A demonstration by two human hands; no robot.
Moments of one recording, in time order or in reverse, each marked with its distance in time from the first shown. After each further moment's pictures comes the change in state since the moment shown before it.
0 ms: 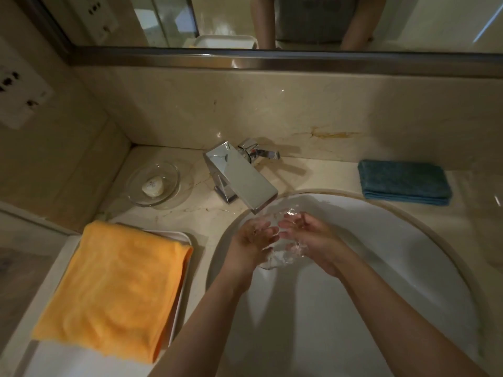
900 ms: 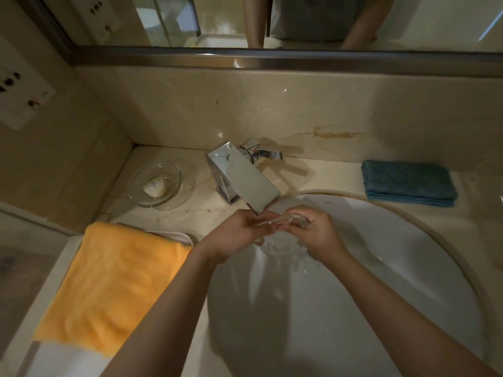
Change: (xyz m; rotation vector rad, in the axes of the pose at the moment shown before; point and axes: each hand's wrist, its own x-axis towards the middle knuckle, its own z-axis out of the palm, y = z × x) left_hand 0.014 0.058 -0.019 0.557 -0.353 0.025; right_hand 0.010 -0.006 0.011 -0.568 0.195 -0.482
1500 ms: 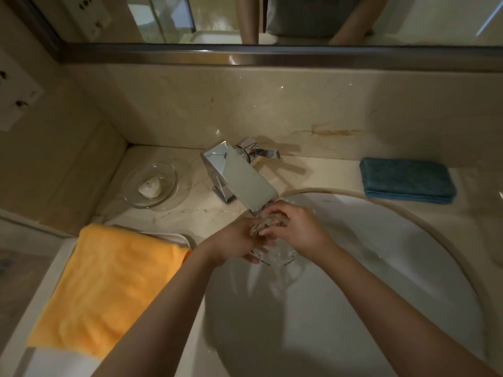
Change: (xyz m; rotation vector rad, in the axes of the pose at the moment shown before) left_hand 0.007 -0.011 0.004 0.052 -0.097 -0.188; right_hand 0.006 -0.032 0.010 -0.213 -0.166 0.000
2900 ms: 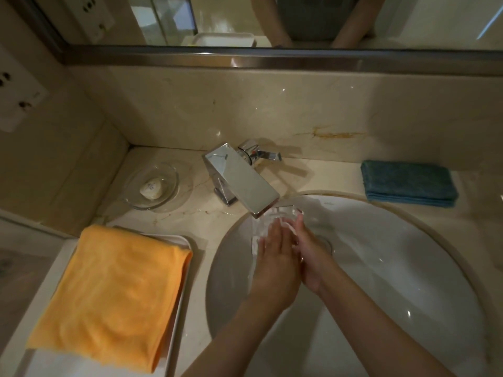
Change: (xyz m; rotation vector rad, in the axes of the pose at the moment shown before) left_hand 0.000 -0.012 0.091 0.886 0.388 0.202; right_hand -0.027 0.028 0.022 1.036 0.013 0.578
